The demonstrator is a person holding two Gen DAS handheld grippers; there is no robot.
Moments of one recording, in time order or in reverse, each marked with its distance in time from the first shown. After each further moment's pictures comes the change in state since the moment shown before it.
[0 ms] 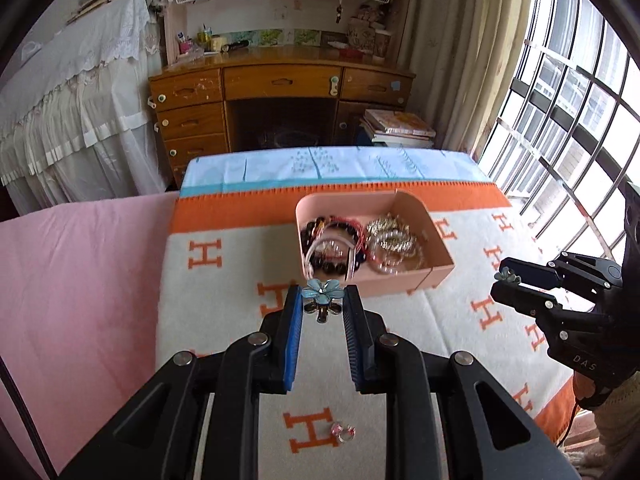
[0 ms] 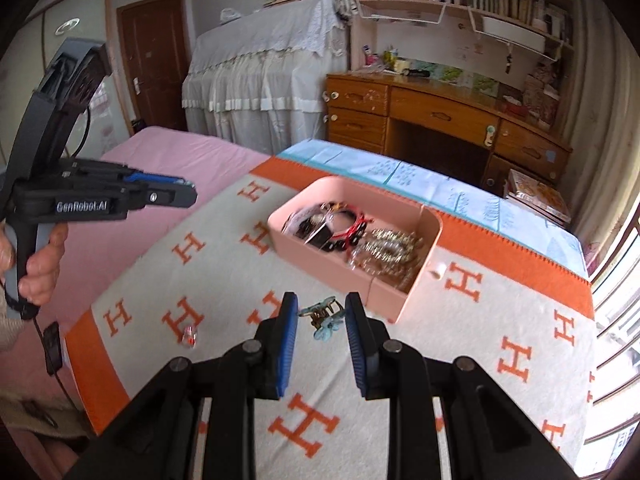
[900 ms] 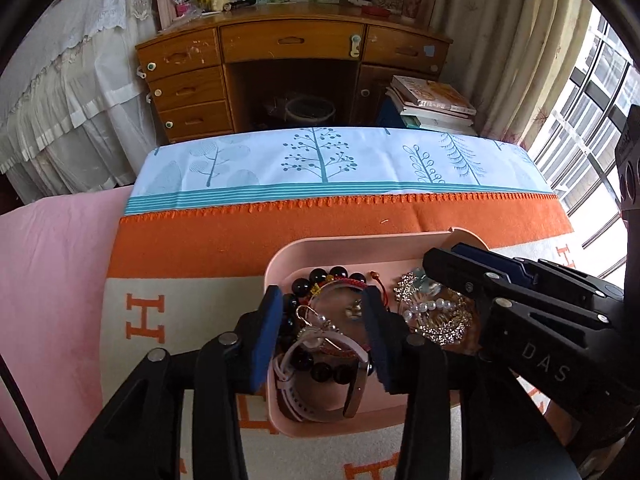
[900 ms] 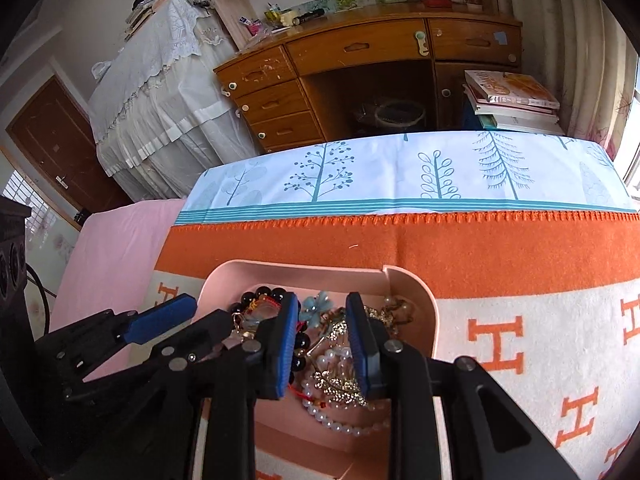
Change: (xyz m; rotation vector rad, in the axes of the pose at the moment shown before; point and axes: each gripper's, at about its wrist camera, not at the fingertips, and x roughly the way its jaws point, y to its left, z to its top) left arm 0.157 -0.016 0.065 -0.042 0.155 0.070; right arm 0.152 -0.090 0.073 0.454 0.143 -0.030
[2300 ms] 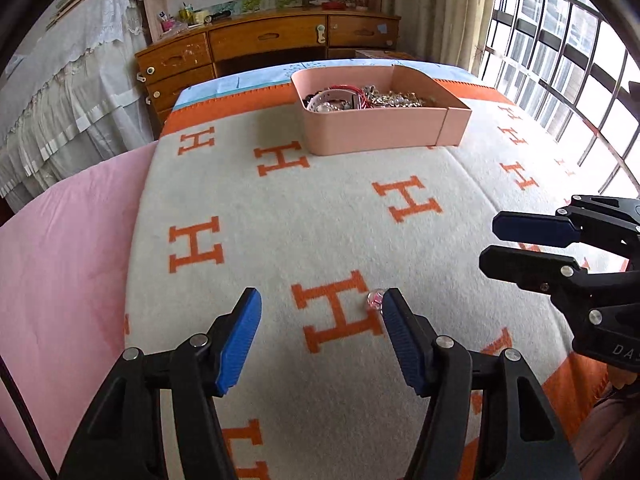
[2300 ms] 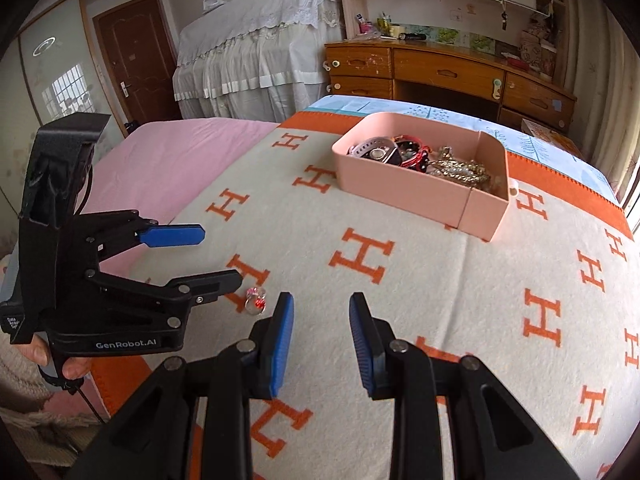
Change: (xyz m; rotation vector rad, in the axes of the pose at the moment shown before) left arm -0.082 0.043 -0.223 0.161 -0.039 -0.035; right arm -0.089 0.086 -0.211 -0.384 -0.038 0.045
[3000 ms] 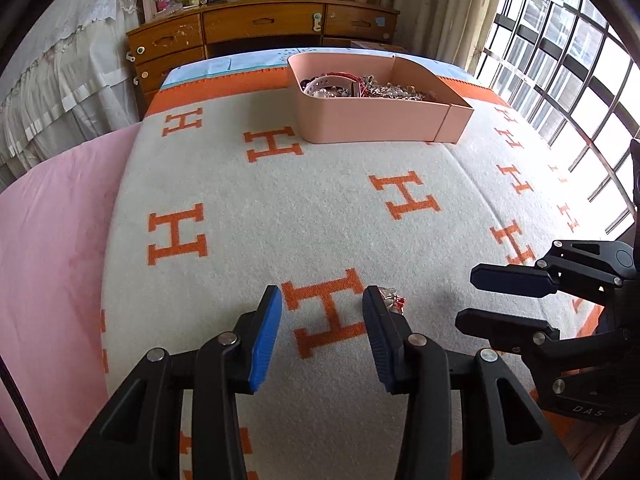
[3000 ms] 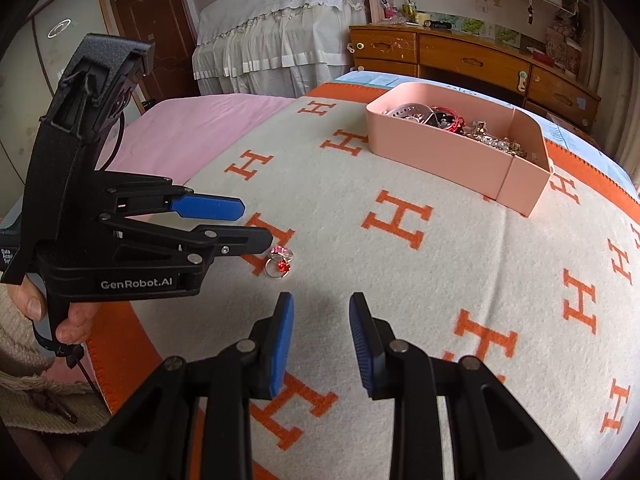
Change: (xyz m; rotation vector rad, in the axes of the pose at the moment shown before) left arm 0.013 0.008 0.006 -0.051 0.037 -0.074; right arm 0.019 0.013 -0.020 -0.045 0.051 0.059
